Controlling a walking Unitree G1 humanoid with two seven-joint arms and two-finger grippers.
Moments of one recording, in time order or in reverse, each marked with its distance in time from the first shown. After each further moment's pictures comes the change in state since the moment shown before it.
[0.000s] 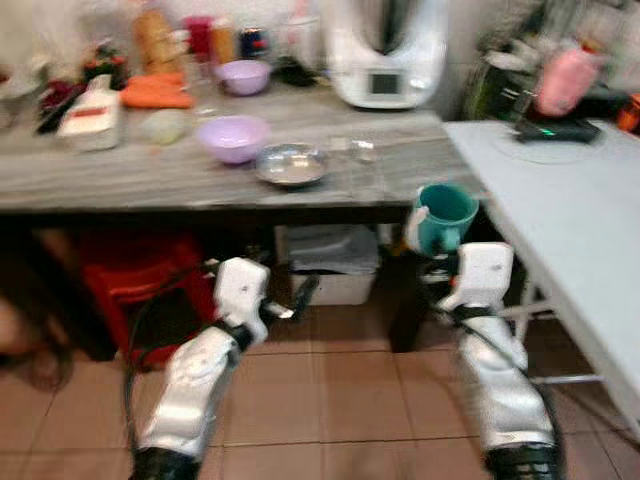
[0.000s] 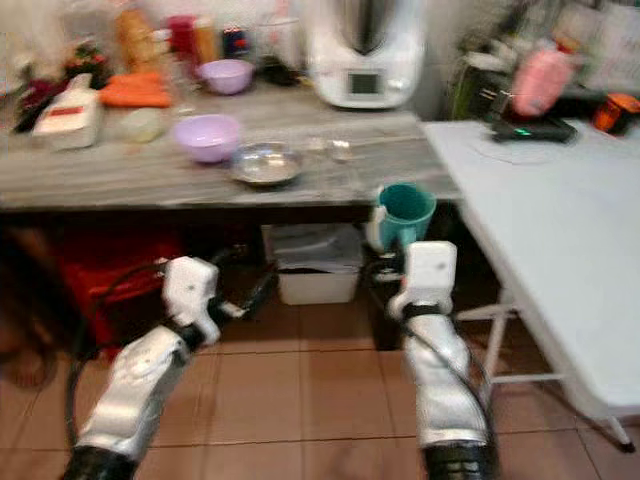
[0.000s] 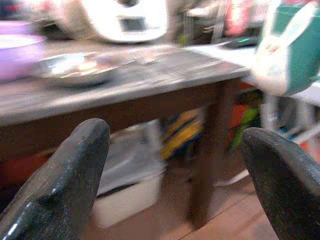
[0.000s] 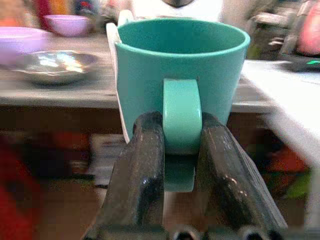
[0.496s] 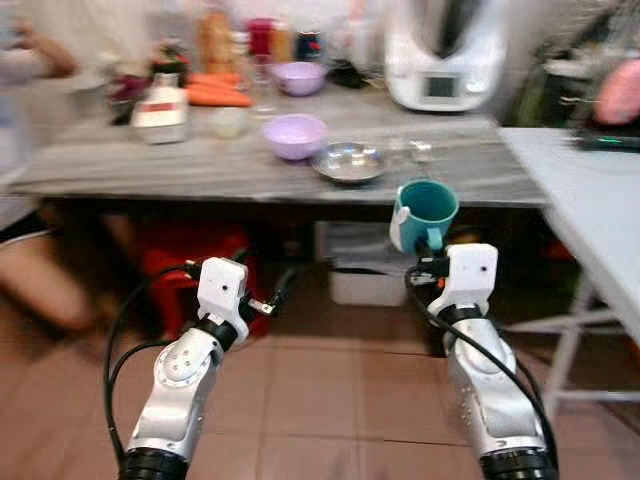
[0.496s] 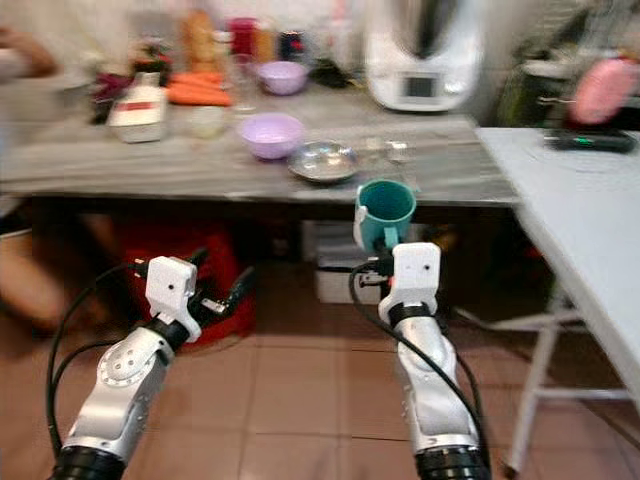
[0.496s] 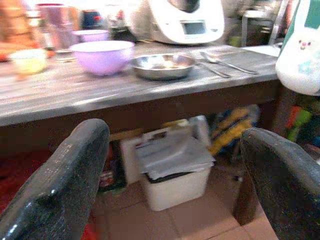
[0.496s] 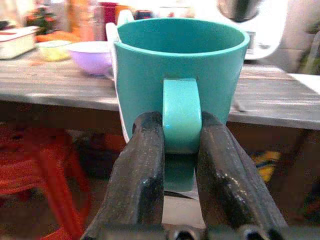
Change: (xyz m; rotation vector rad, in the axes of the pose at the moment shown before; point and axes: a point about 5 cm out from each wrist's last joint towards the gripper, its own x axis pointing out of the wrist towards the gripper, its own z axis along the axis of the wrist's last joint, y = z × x) left arm 0.001 0.007 0.006 0.016 -0.029 0.042; right arm -0.002 -0.004 0.004 -0.017 -0.025 0.009
